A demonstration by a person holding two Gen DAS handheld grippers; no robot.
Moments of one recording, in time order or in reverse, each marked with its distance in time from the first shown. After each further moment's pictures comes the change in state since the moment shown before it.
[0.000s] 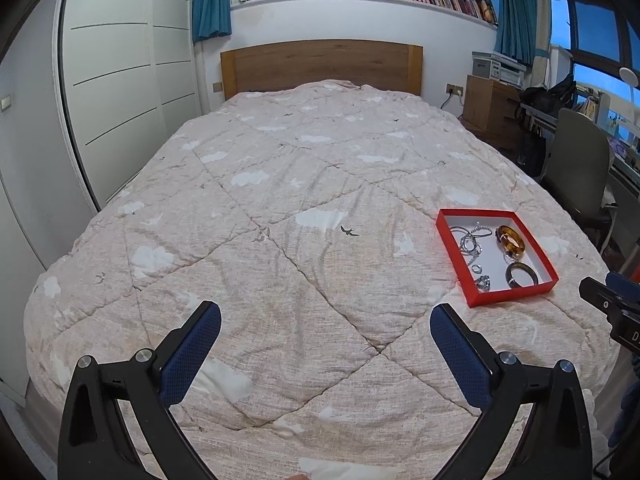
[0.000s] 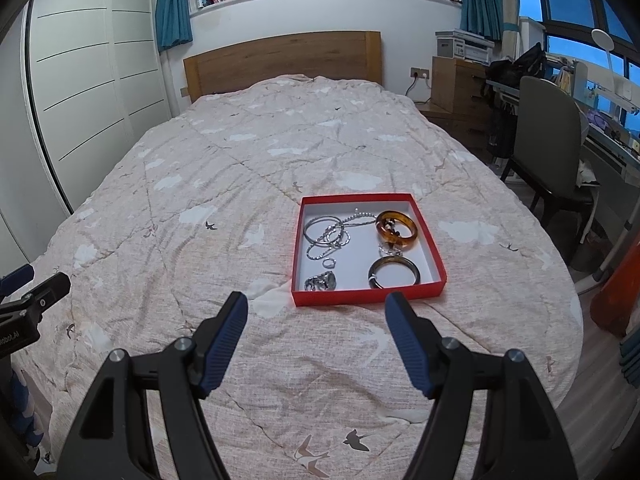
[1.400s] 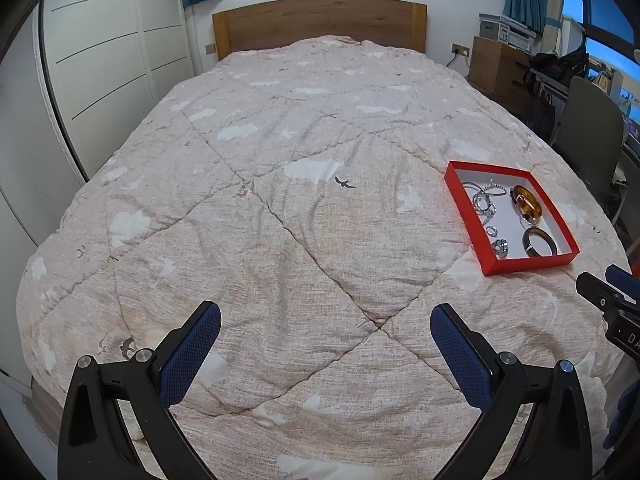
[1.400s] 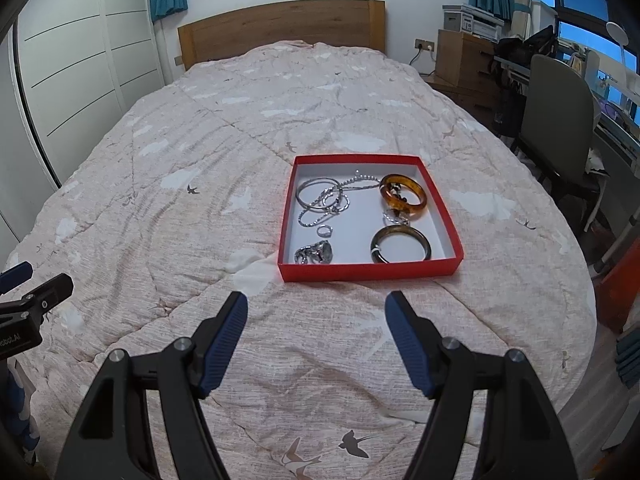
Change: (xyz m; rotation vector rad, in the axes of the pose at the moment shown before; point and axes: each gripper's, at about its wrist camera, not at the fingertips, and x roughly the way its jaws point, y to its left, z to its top) left arm 0.059 -0.014 -0.014 0.009 0.163 -0.003; right arm 0.058 -0.004 -0.015 -0.015 0.122 -0.022
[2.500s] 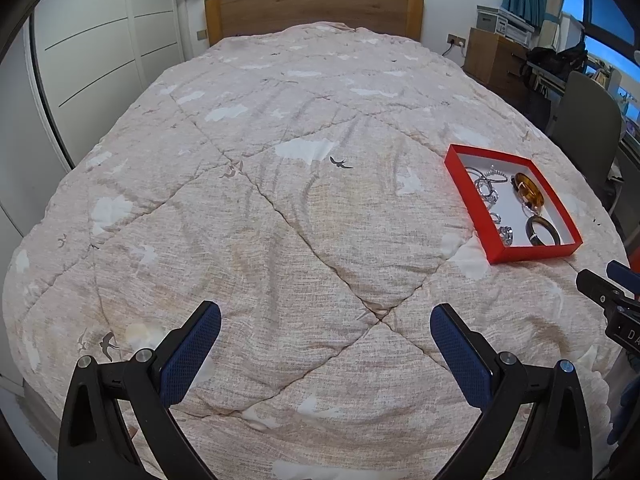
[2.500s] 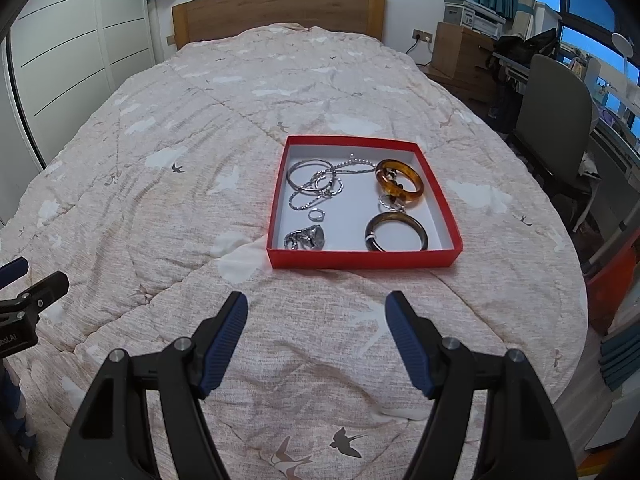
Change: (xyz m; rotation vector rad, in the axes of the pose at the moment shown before) left arm 0.026 0.009 -0.006 -0.005 0.039 -0.044; right arm 0.019 0.006 -0.002 -0.036 0.052 -0.054
